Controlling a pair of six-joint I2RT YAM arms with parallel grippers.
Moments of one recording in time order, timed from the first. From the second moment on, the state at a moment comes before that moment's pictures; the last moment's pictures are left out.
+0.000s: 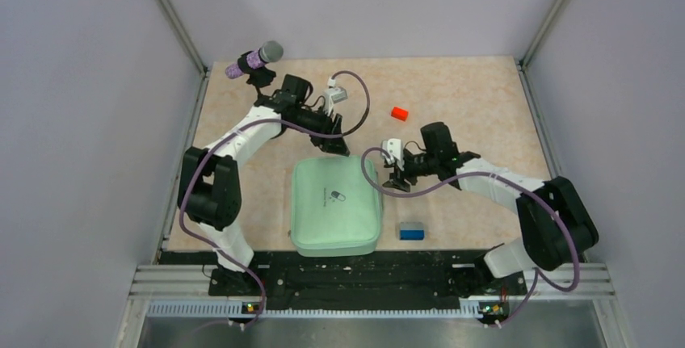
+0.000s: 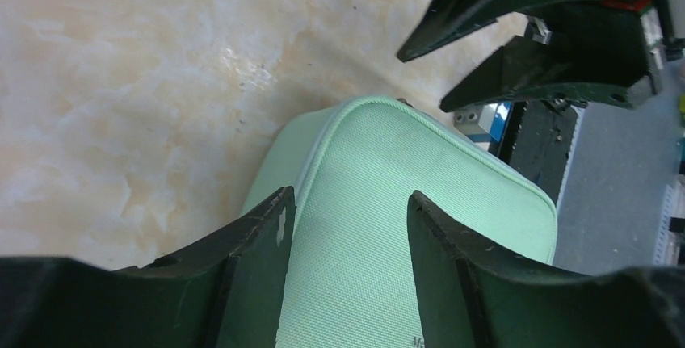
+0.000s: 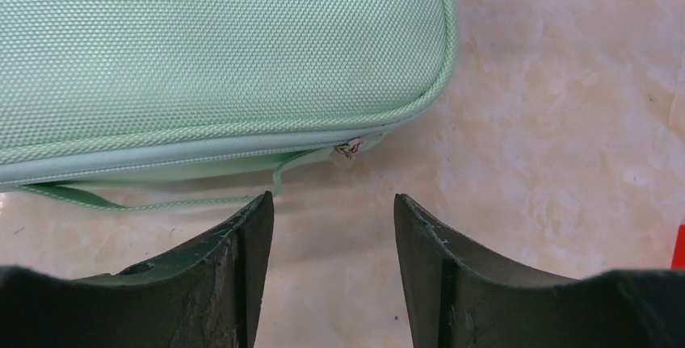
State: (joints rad) left arm -0.35 1.77 1.40 -0.62 0.89 0.22; right arm 0.47 1.40 0.73 -0.08 -0.74 -0.77
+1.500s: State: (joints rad) left arm -0.38 1.91 1.33 -0.45 0.93 0.19; right arm 0.49 1.59 0.93 -0.25 -0.77 -0.88
